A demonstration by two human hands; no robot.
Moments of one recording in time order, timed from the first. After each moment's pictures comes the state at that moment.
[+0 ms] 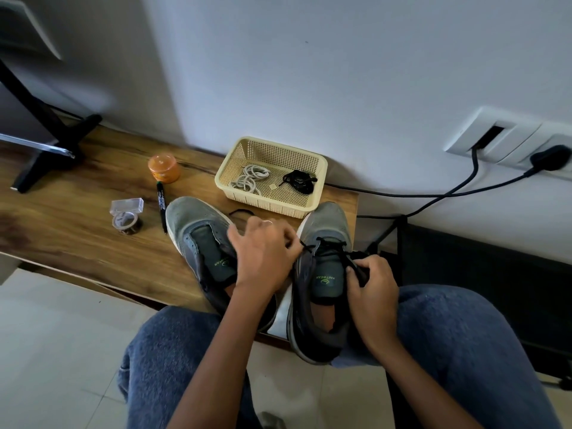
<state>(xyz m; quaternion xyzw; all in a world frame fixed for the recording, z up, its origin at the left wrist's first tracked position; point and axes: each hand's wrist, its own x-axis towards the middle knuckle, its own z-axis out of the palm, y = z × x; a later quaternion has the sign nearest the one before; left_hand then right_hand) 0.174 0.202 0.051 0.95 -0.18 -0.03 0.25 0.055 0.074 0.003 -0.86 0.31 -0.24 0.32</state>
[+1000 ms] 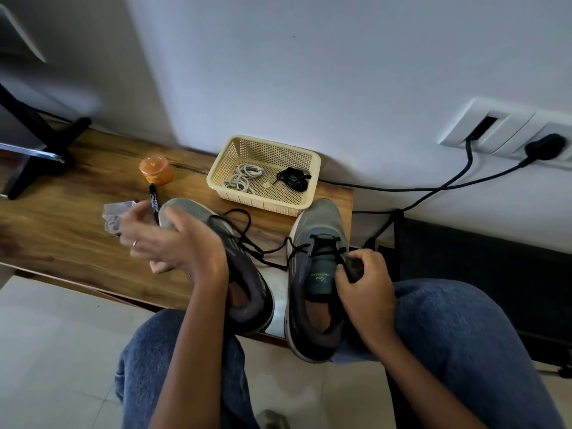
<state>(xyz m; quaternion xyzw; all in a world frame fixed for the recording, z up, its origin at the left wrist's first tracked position) 0.204 0.230 0.076 0.68 0.31 0.28 0.60 0.057 0.076 0.012 -0.86 0.34 -0.20 0.32</state>
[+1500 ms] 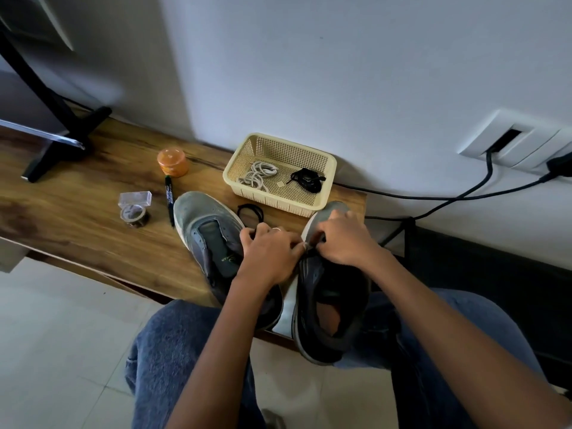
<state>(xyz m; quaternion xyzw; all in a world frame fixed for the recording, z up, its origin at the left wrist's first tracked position) 0.187 0.208 0.040 0.93 -0.26 -0.20 0.19 0.154 0.068 0.064 -0.97 0.13 0.19 0.10</state>
